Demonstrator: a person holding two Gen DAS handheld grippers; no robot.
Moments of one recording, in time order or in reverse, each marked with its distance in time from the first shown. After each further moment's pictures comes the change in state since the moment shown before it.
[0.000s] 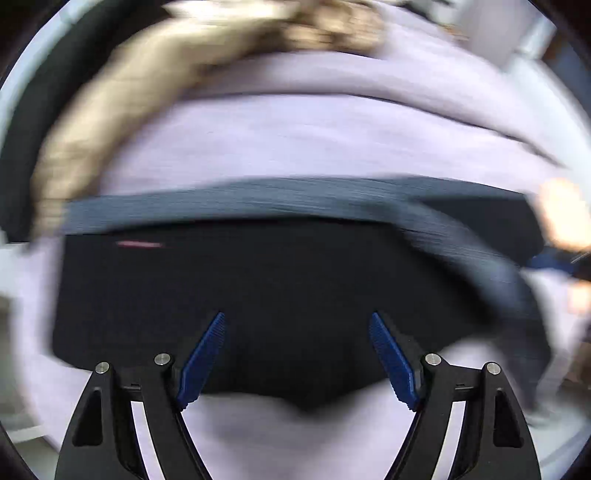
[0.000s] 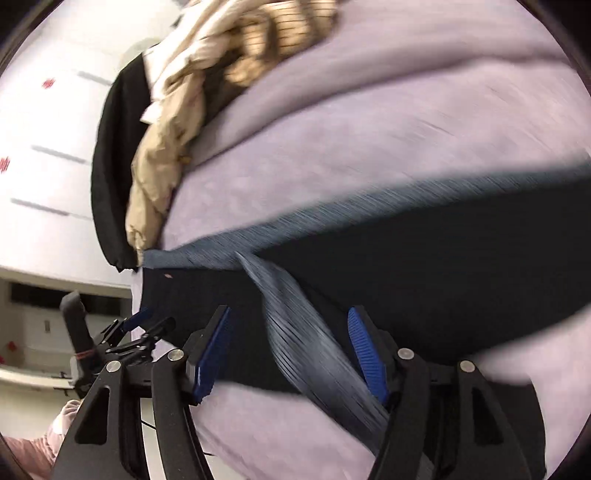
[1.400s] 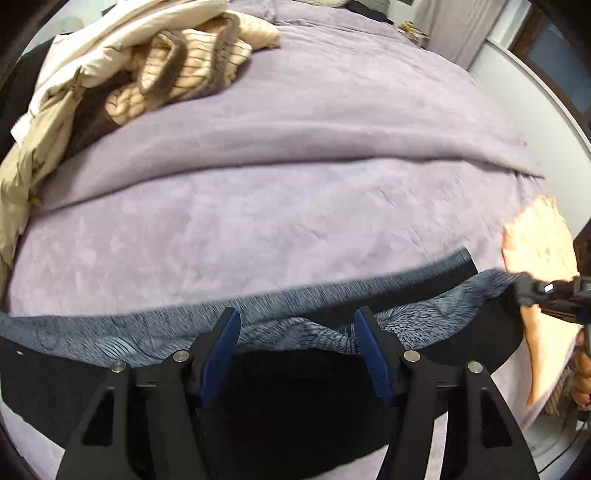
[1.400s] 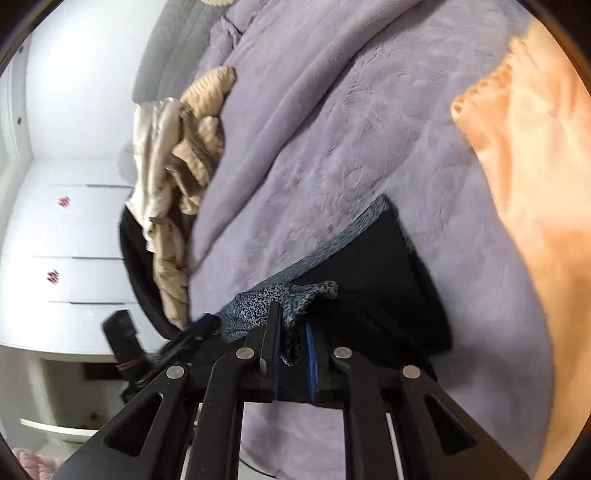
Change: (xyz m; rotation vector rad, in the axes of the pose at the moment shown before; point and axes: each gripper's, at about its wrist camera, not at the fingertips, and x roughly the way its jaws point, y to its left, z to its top) left arm 0.062 -0.210 0.135 0.043 -0.080 0.054; right arm -0.082 -0.215 0.151 0.152 -0.019 0.131
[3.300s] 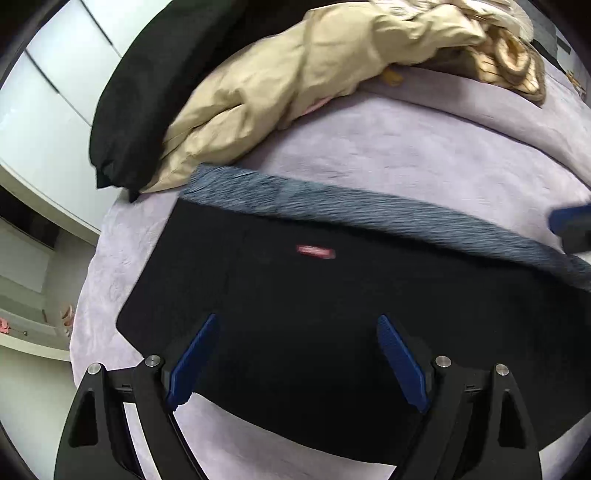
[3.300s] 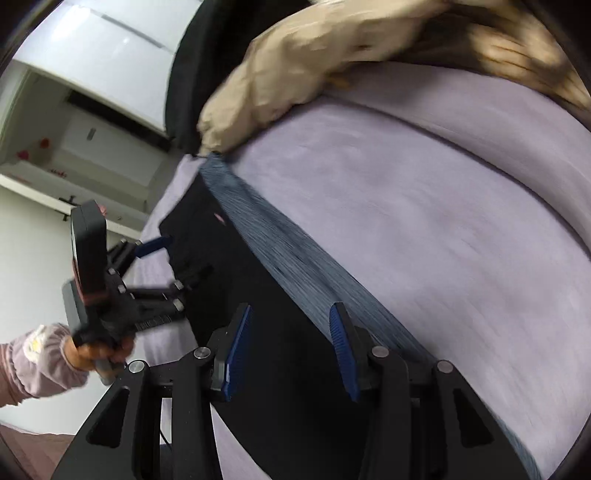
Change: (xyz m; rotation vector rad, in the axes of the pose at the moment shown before) left arm -0.033 0.357 -0.149 -0.340 0.000 0.478; right arm 0.377 0.412 -0.098 -0.932 0.478 0.034
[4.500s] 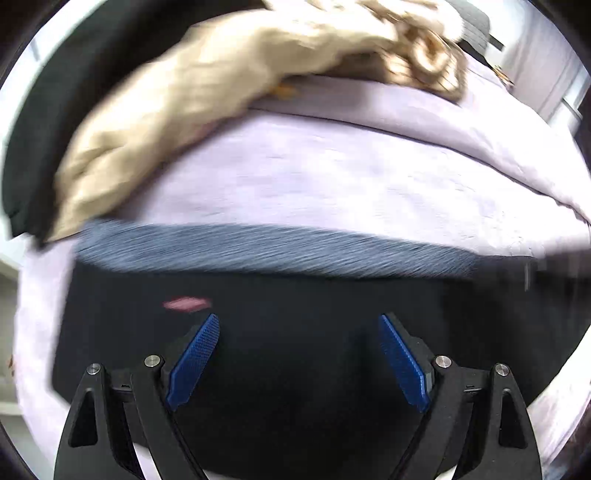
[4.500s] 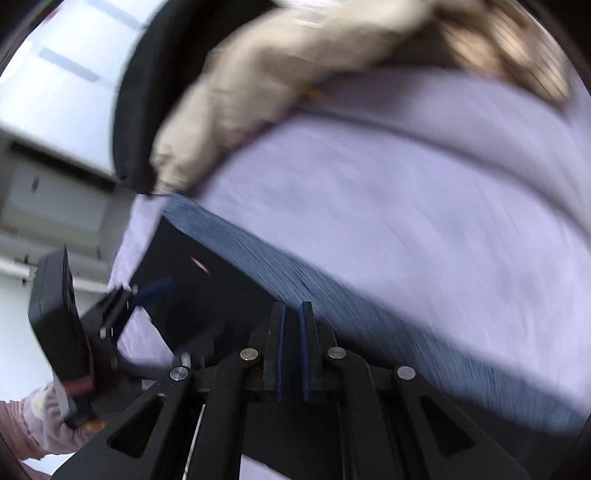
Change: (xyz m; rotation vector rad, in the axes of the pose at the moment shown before) left arm 0.000 -0.051 0.022 0.146 -0.017 -0.349; right arm 0.002 0.004 -0.063 0.414 -0.066 -0.247
